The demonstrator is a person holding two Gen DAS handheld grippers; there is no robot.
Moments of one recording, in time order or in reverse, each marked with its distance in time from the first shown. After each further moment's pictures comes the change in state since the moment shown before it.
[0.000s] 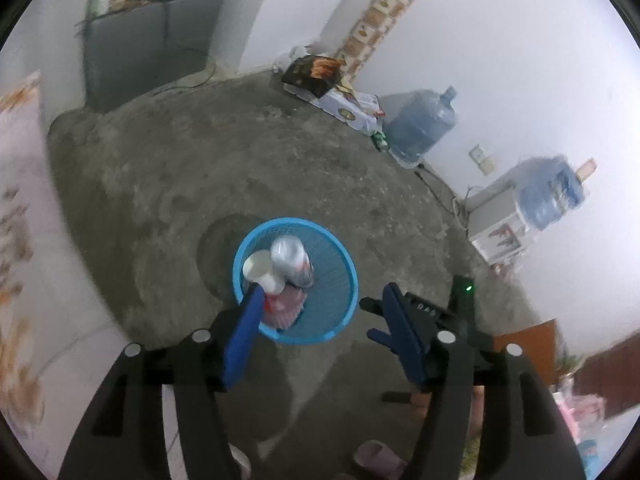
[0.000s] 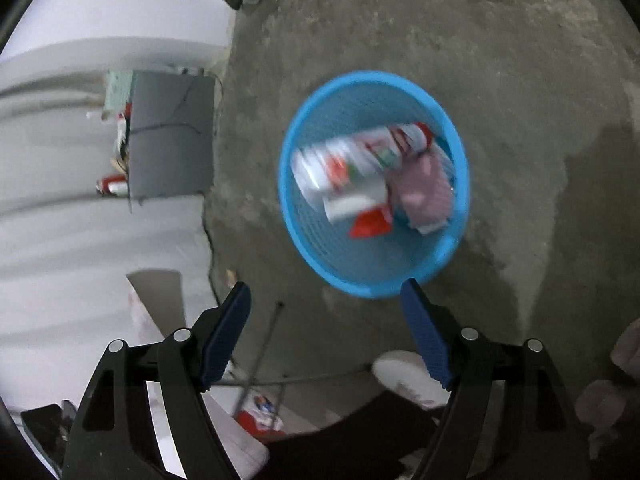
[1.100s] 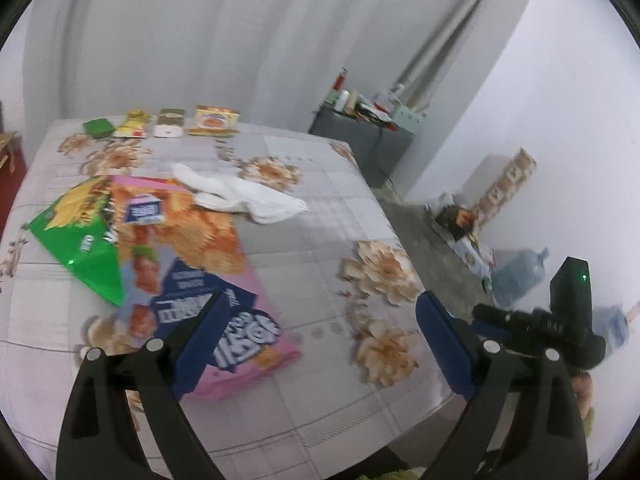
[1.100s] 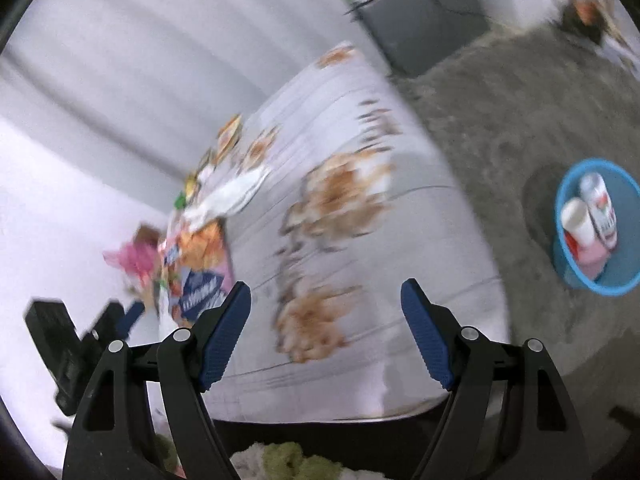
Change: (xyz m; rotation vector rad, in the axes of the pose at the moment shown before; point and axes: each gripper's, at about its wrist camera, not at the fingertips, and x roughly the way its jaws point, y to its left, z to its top) left arm -0.318 0.171 -0.223 -0.361 -0.505 0.374; right arm 0.008 0.262 -0.290 -1.017 0.192 0.043
